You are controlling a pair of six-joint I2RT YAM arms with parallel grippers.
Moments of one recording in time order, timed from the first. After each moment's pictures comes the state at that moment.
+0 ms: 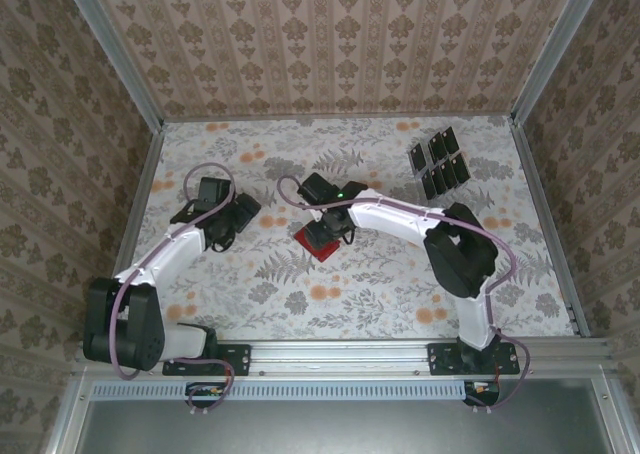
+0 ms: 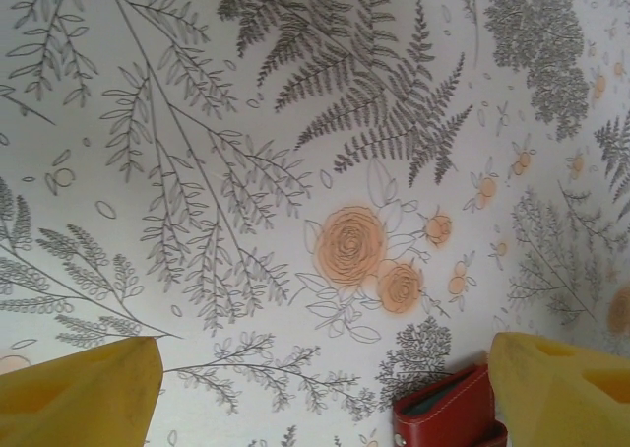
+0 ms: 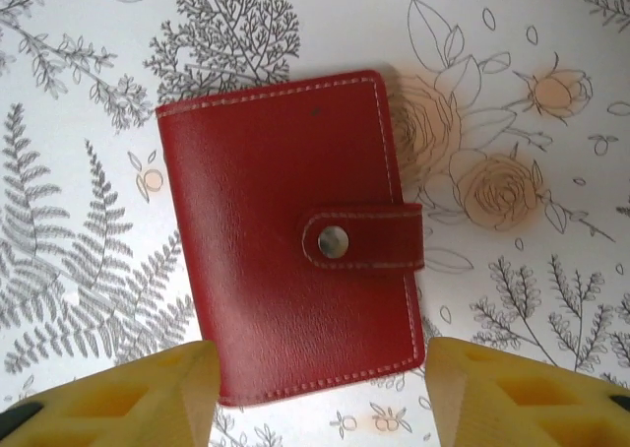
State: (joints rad) left arm -0.24 1.31 0.77 -0.43 0.07 -0.98; right arm 0.80 1.99 1.54 -0.77 0.06 0.17
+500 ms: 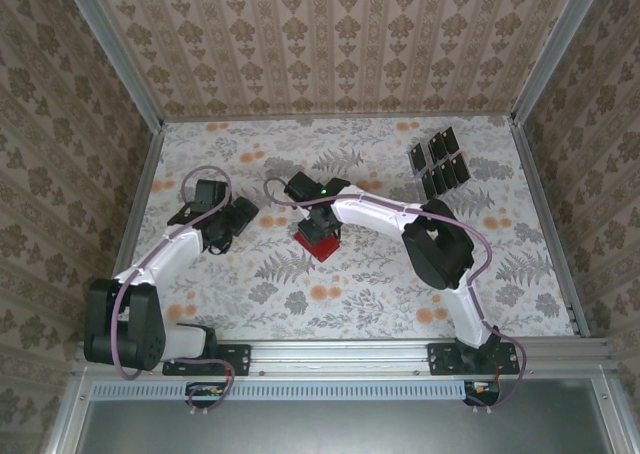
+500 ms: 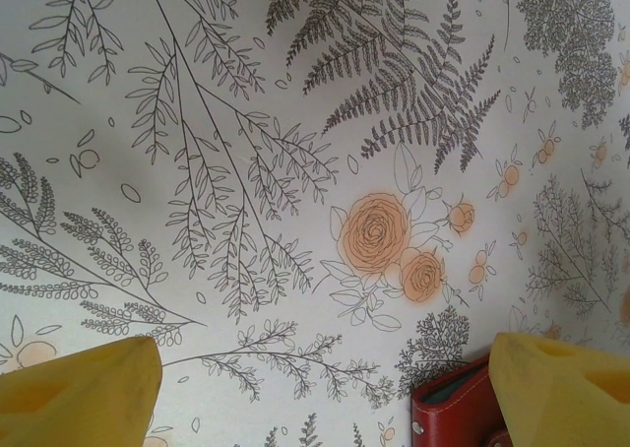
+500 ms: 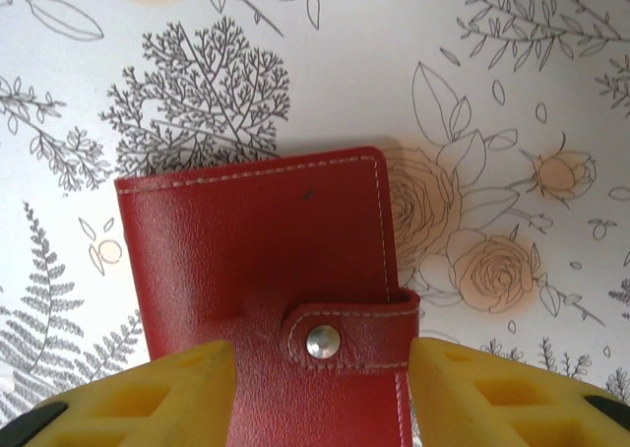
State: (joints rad) left arm -0.21 1.31 0.76 -0.44 0.11 -0.97; right arm 0.81 2.14 1.70 -0.84 0.13 0.12
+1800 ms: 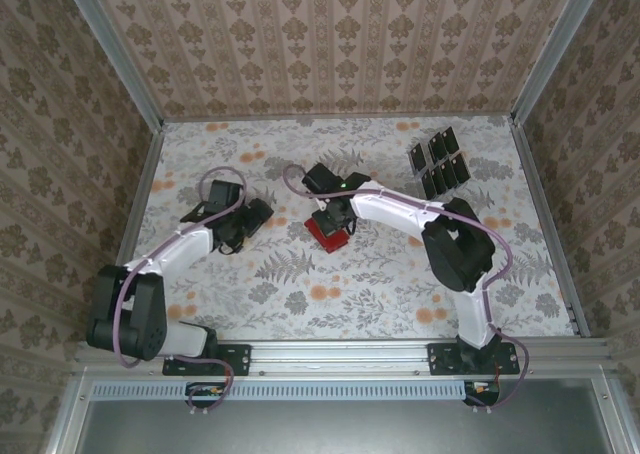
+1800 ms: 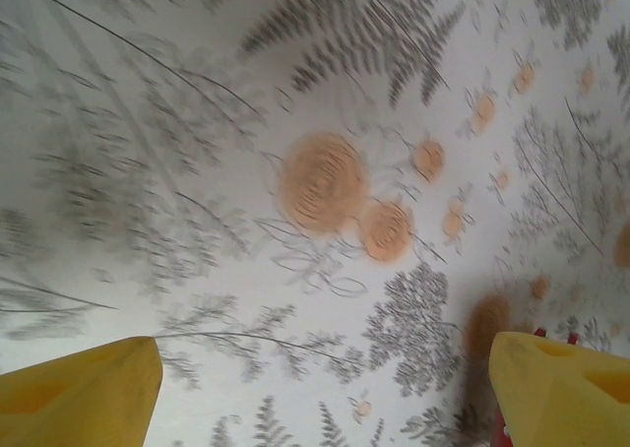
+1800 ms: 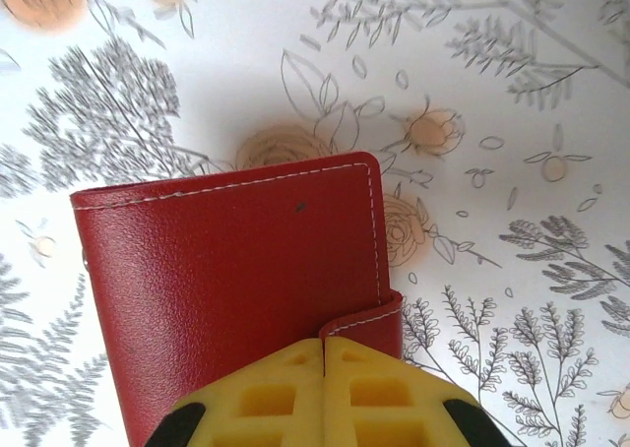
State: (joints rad) left arm -0.32 1.38 0.75 -0.34 0.16 -0.98; right arm 0.74 2.00 1.57 -0.78 0.11 0.20
